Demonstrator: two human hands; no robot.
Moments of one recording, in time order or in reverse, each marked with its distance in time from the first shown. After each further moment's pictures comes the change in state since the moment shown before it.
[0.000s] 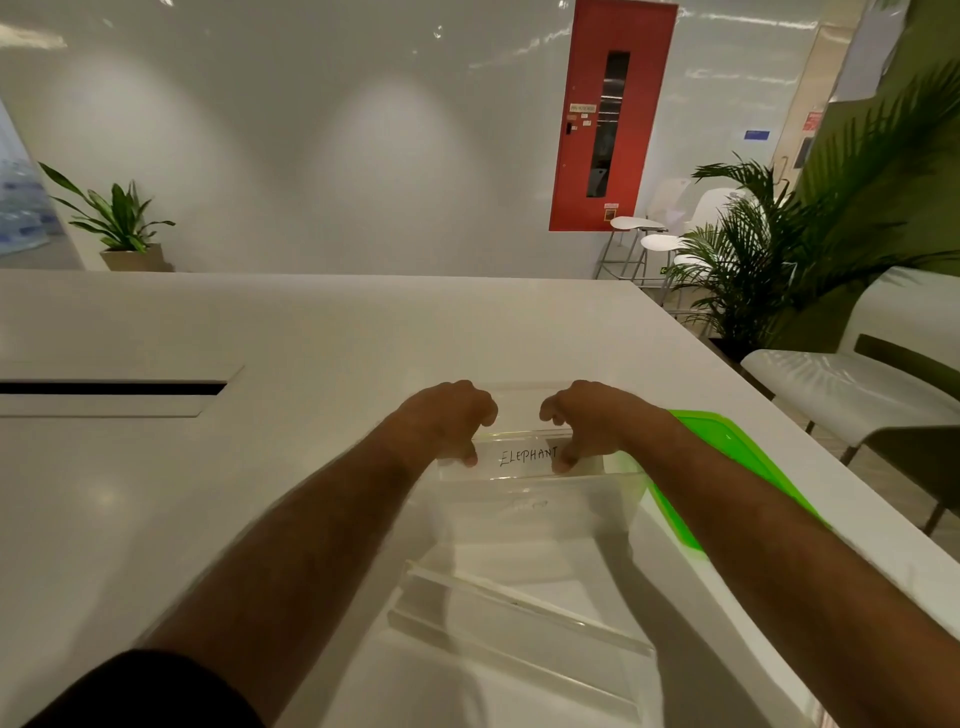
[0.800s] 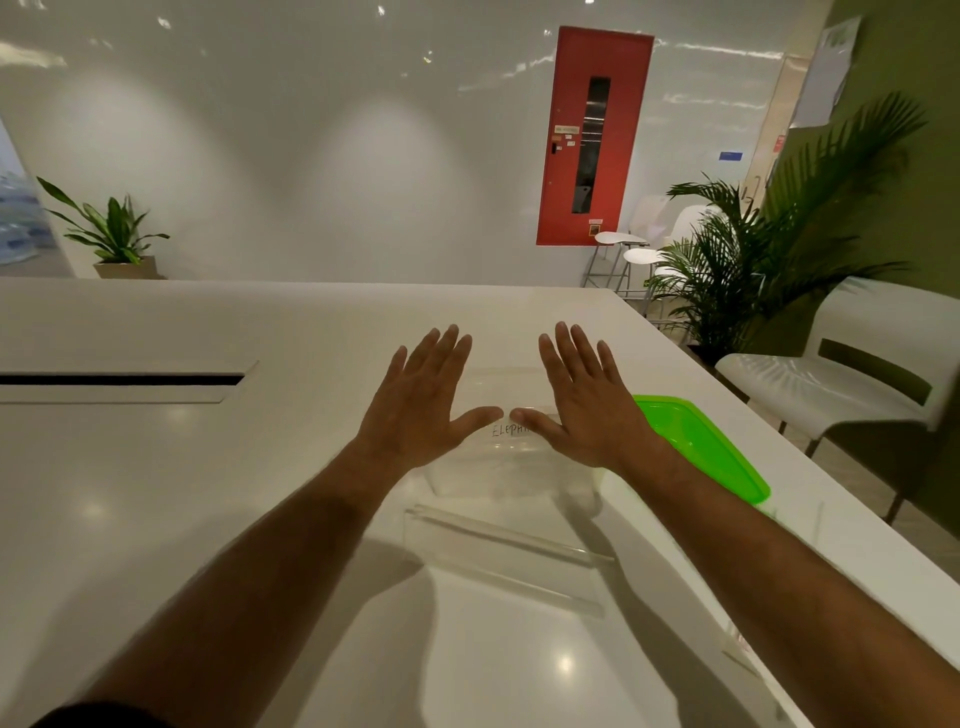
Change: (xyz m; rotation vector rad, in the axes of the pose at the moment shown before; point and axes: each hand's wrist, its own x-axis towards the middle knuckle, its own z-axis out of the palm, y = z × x) left_hand -0.097 0.019 0.001 -0.039 0.540 -0.022; right_hand -0.094 -0.039 0.014 -0.052 0.567 0.033
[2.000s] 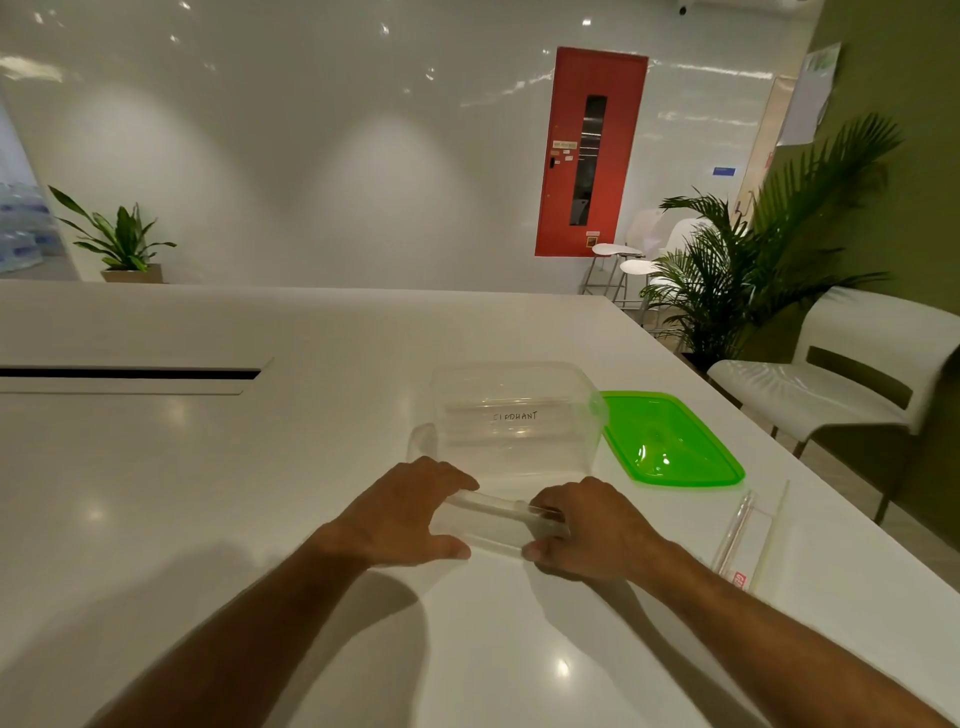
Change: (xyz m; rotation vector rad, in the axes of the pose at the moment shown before) left_hand -0.114 -0.001 0.021 -0.264 -0.315 0.101; right_hand -0.122 -0.051 -0.006 0.310 -0.291 0.058
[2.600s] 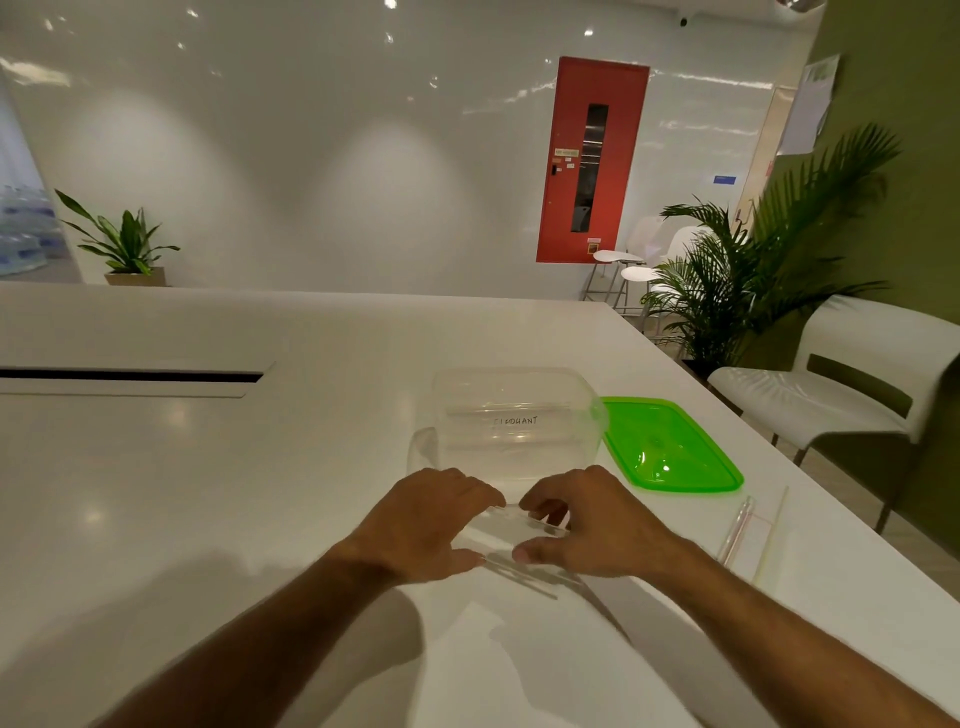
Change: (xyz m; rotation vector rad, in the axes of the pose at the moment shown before) left_hand -0.007 0.036 -0.006 0.140 0.174 0.244; right_hand -0.017 -0.023 -0.036 0.276 -0.003 -0.045
